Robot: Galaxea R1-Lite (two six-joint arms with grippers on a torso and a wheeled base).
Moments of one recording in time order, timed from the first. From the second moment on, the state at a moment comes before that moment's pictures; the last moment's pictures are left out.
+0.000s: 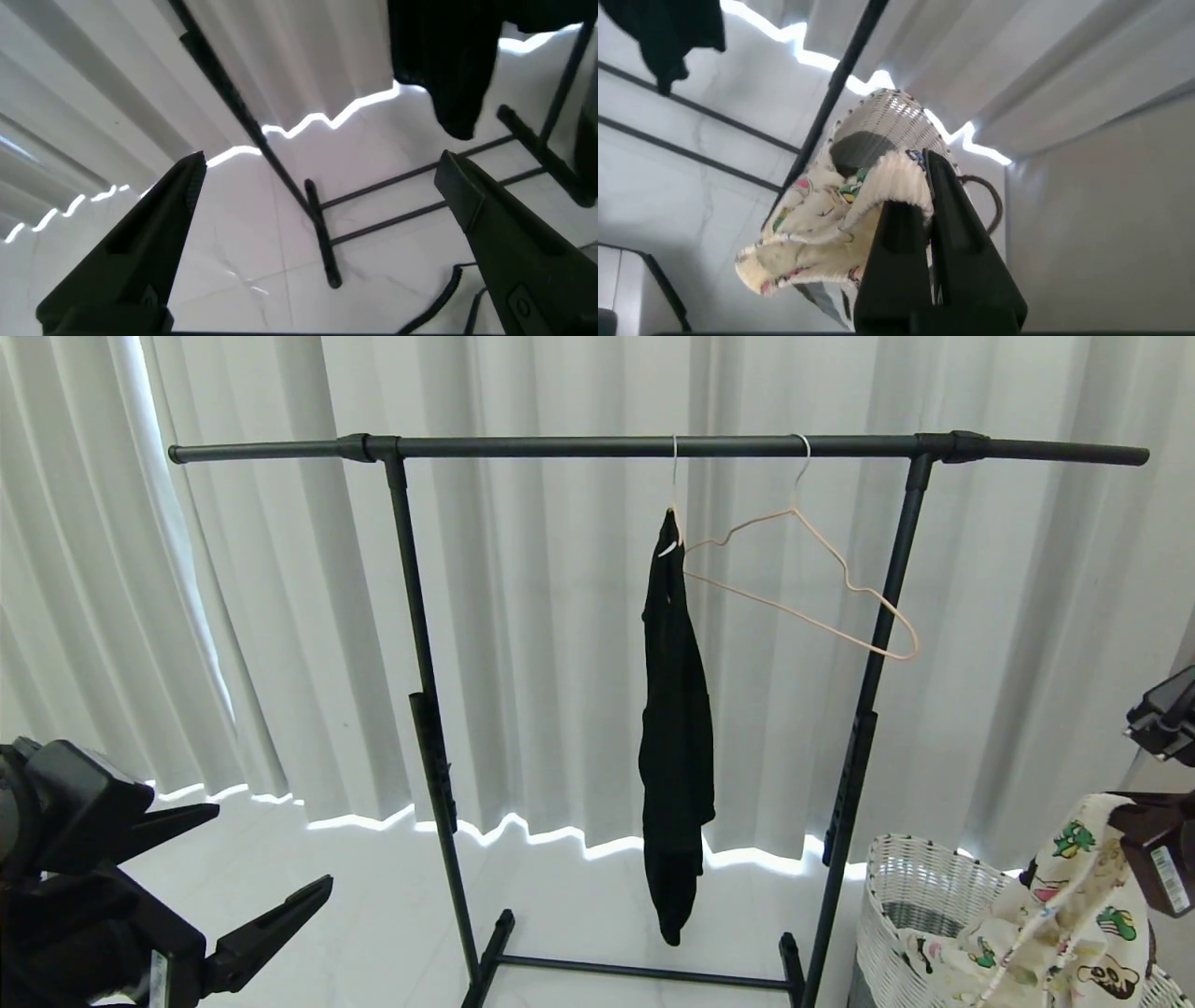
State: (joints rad) left arm -0.19 0.97 -0.41 -0.18 -0.11 0.37; right arm 0.32 1.13 -0.68 0.06 -0.23 -0.31
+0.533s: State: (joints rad) left arm -0.25 1.03 -0.46 -0.34 -0.37 0.35; right arm 0.75 1.24 -0.78 -0.05 -0.14 -0.01
